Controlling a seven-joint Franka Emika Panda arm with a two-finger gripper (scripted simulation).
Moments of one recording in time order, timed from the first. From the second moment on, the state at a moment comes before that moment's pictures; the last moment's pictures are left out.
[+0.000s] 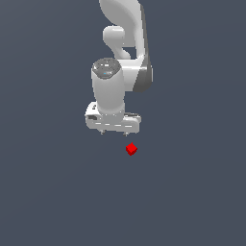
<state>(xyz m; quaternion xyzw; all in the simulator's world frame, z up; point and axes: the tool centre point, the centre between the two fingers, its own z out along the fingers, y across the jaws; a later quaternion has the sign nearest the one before) 0.009 -0.037 0.169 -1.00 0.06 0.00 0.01</state>
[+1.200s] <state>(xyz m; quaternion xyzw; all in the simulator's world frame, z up) 0.017 0.007 0.088 -0.99 -0.15 0.00 0.00</state>
